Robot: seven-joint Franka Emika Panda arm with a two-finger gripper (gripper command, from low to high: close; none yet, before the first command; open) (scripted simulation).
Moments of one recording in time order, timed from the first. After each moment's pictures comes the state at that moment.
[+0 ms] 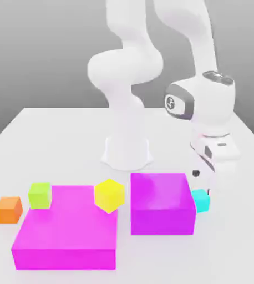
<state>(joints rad) 0.64 0.08 0.04 -2.94 0.00 3.02 -0.35</state>
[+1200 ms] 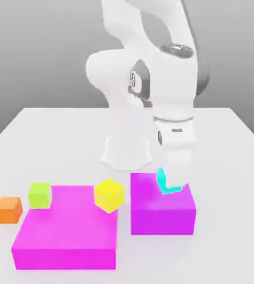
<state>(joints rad) 0.32 -0.37 -0.22 -2.91 -0.15 2.57 -0.46</state>
